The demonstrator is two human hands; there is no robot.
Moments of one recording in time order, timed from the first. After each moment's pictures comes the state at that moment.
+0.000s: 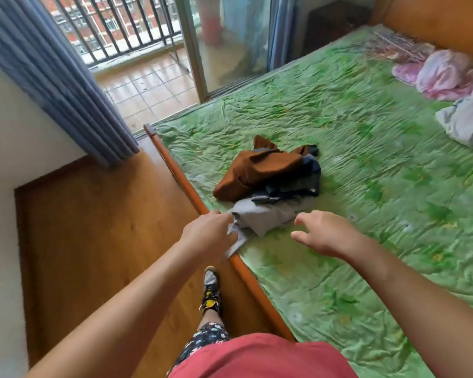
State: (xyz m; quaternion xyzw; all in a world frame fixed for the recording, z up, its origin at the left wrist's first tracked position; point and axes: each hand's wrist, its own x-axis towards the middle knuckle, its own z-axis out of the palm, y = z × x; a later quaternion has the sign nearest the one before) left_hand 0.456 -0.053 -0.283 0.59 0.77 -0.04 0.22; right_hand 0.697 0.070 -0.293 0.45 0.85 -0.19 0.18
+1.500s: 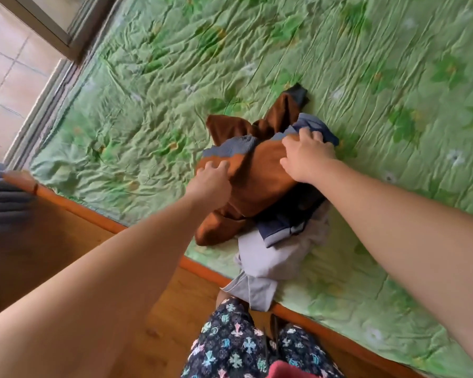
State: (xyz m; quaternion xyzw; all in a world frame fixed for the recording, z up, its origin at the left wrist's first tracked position) left_hand 0.297 0.391 -0.524 0.67 0.65 -0.16 0.33; right_hand 0.518 0.429 -0.503 0.67 0.66 -0.23 0.25
